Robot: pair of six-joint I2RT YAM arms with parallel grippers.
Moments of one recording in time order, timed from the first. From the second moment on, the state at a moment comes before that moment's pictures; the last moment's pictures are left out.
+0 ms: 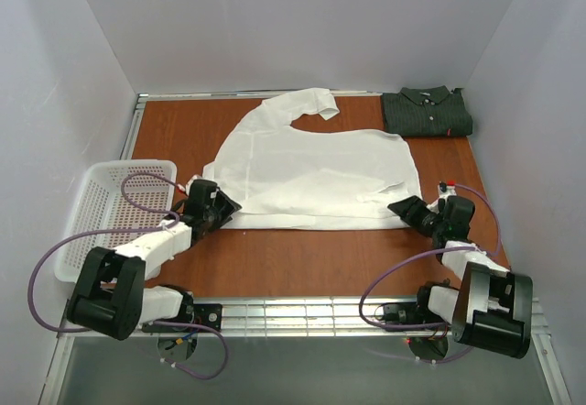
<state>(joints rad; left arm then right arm) -0.31 1.27 0.47 -0.02 0.02 -1.01 -0.22 1.15 0.20 0.30 -0.60 0.58</state>
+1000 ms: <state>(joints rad) -0.31 1.33 0.61 -0.35 -0.10 -0.88 0.51 1.56 0.80 -0.30 0.03 0.28</state>
